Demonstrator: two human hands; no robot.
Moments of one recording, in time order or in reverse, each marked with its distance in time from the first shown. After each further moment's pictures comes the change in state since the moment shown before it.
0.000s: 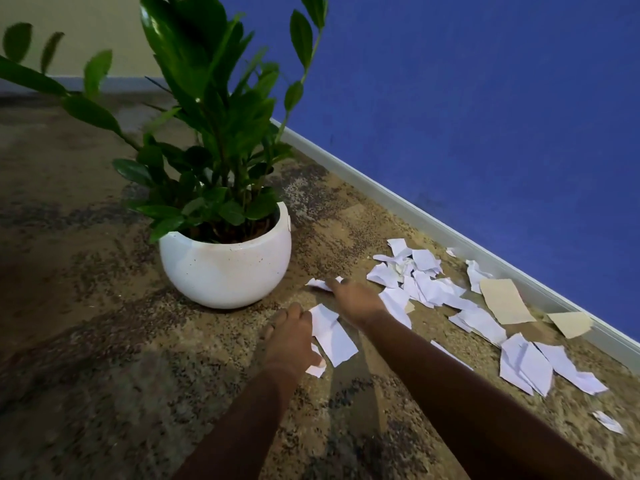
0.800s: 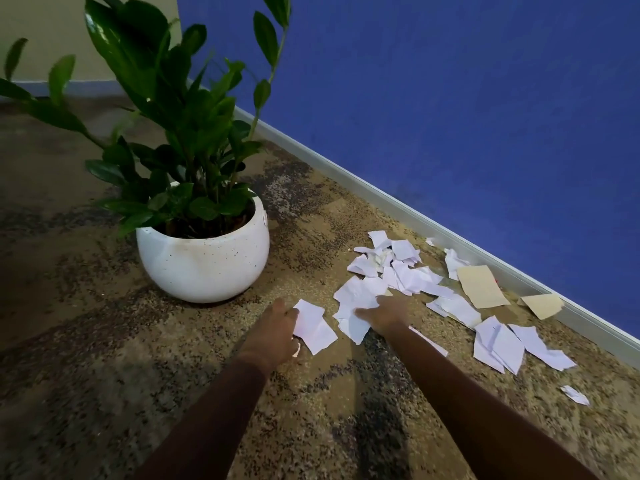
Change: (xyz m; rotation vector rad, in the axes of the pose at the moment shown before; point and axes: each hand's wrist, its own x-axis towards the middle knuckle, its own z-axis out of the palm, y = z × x) left_hand -0.005 0.004 -0.002 0.046 -0.030 0.105; right_hand -0.060 0.055 0.014 0.850 -0.056 0.656
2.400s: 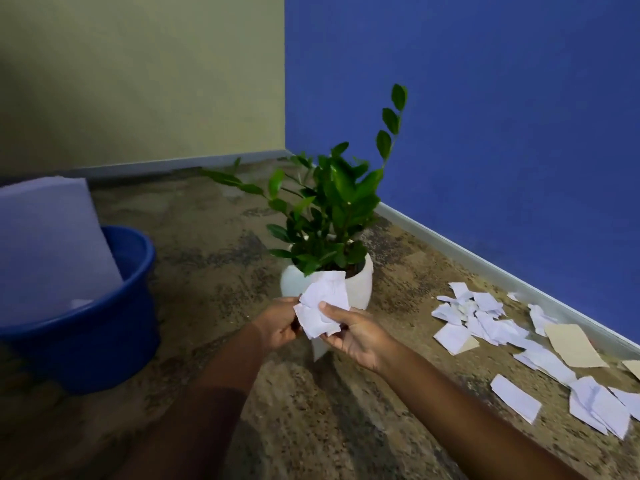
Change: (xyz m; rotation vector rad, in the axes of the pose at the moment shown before) left_hand -0.101 -0.103 -0.131 -1.710 0.134 -0.320; right_hand -0.159 -0.164 0.073 1.162 -0.752 -0.112
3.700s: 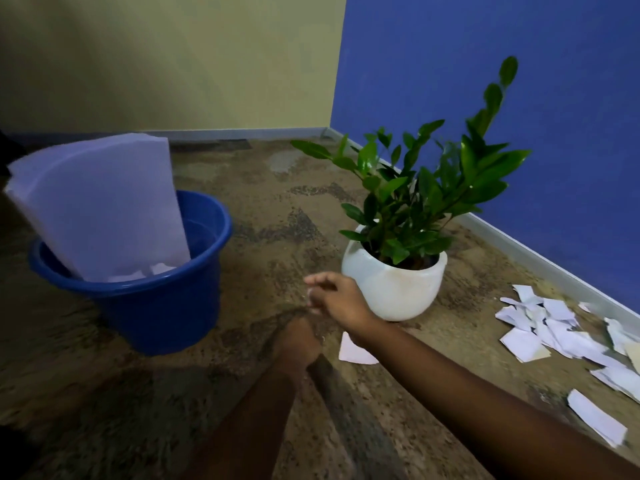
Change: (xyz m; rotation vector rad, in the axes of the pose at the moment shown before) left_hand -0.009 -0.043 -0.097 1.162 0.297 0.176; right_hand 0.052 0.055 0.110 -0.775 0.011 -0.242
